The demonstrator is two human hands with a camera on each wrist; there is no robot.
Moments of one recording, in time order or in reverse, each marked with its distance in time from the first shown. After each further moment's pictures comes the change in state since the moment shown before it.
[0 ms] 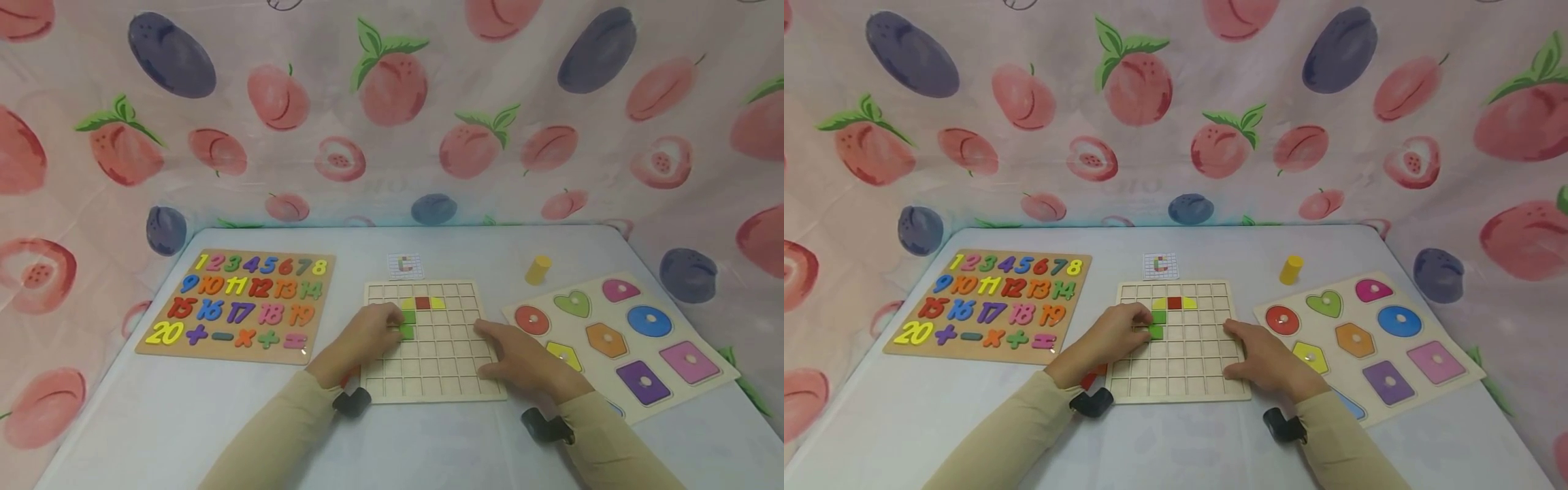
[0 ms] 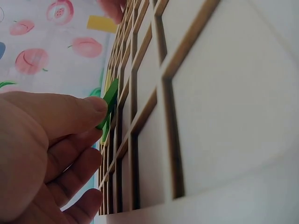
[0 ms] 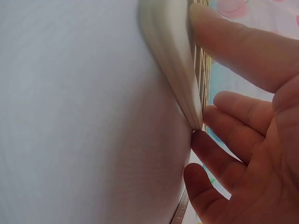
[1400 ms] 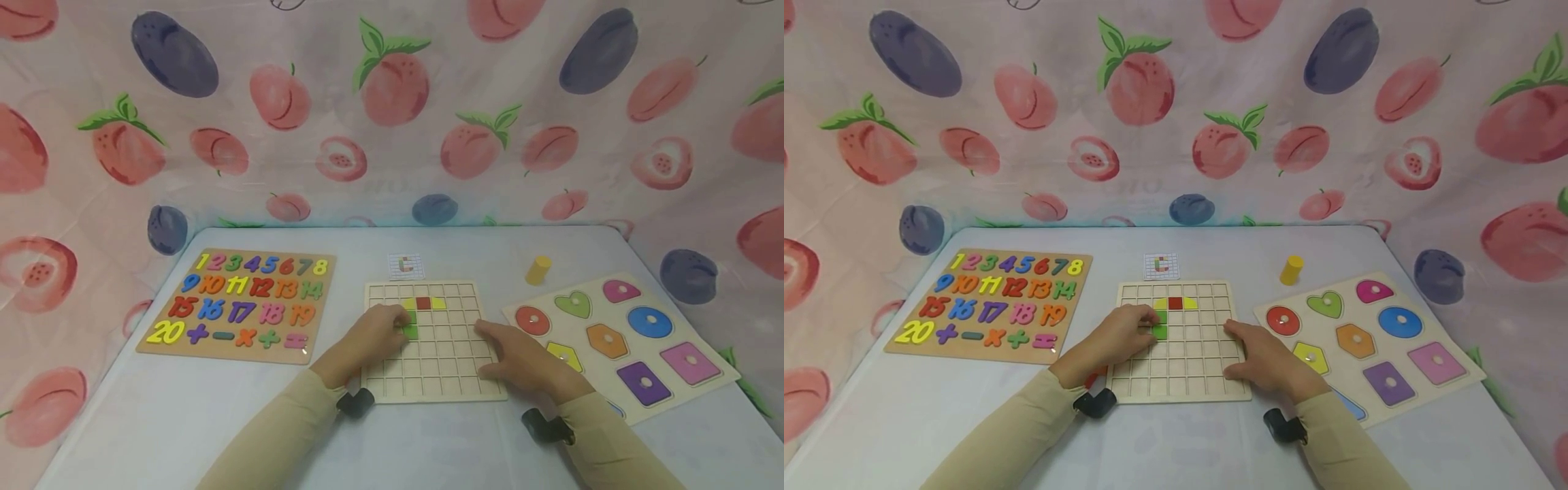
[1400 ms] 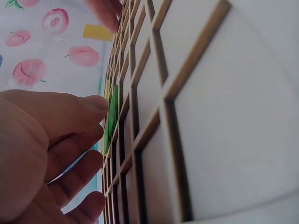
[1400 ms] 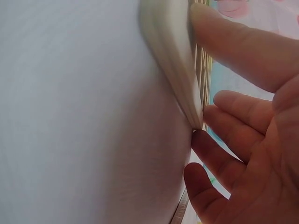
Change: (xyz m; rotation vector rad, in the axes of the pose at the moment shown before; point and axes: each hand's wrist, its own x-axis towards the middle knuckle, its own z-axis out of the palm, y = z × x) left_hand 0.001 0.007 0.004 0.036 -0.026 0.029; right_hand 0.001 0.000 0.000 -0.014 0.002 -0.023
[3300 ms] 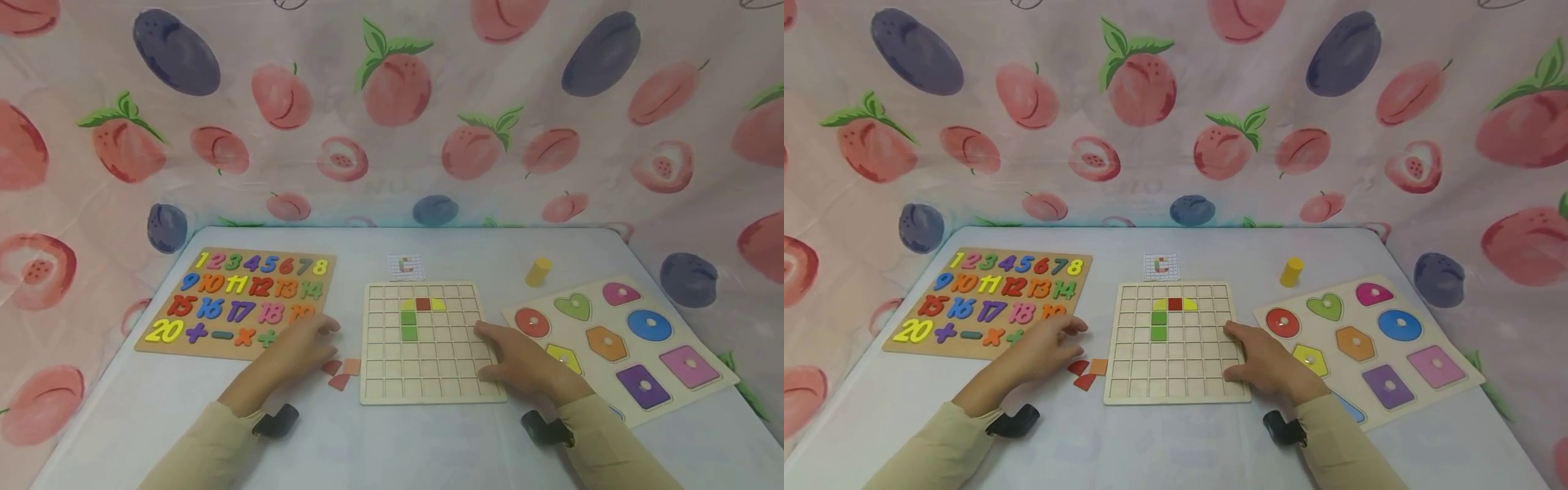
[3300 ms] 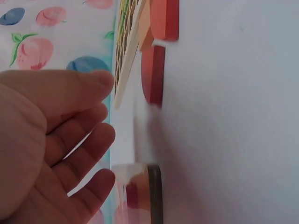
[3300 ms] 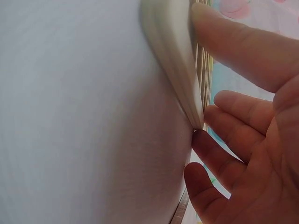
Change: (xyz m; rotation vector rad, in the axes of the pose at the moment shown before) left_hand -0.075 -0.062 -0.054 -0.004 0.089 -0.193; right_hand 0.000 -0.004 0.001 0.004 -0.008 0.027
